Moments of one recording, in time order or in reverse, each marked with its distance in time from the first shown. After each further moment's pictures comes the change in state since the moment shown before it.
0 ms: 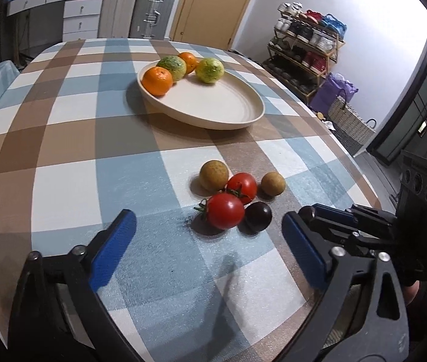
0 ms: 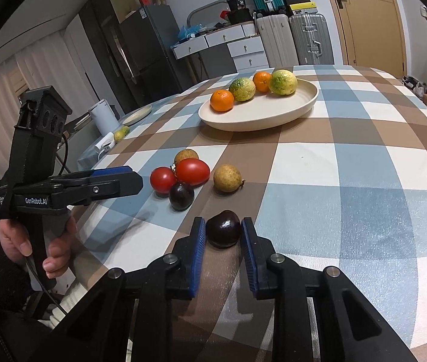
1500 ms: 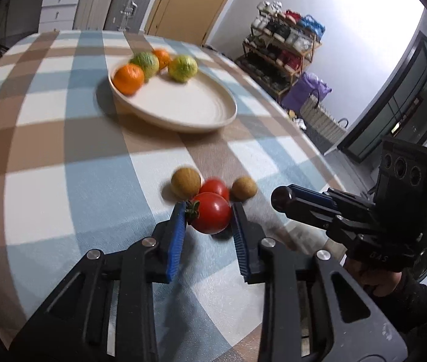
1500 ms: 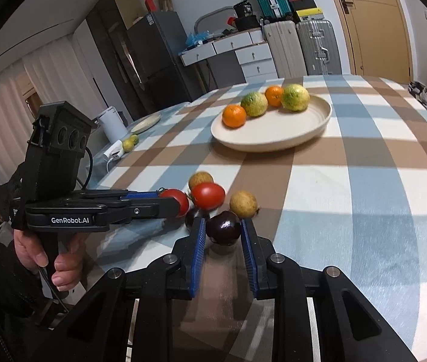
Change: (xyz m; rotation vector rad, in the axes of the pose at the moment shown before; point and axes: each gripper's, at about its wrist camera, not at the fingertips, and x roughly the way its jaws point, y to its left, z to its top) left arm -0.001 0.004 0.012 -0.015 0.010 -0.161; right arm -0.002 0.008 0.024 -0.017 -0.041 0.044
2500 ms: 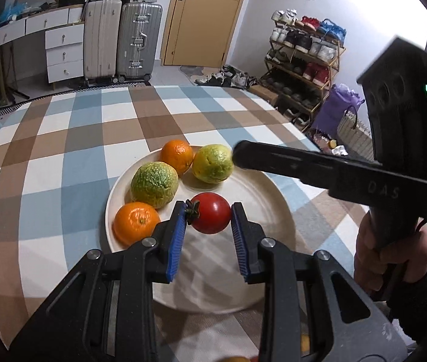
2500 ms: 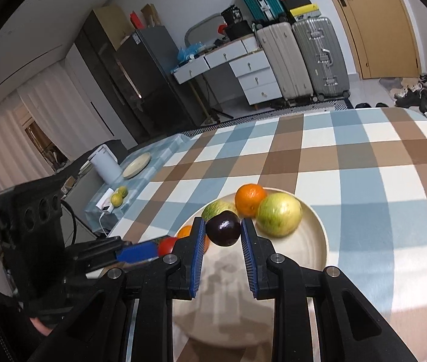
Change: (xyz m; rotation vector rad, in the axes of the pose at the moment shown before) left arm 0.096 0.012 0.163 0.110 -0.067 0.193; right arm 0.102 -0.095 0.187 0.094 0.001 0.074
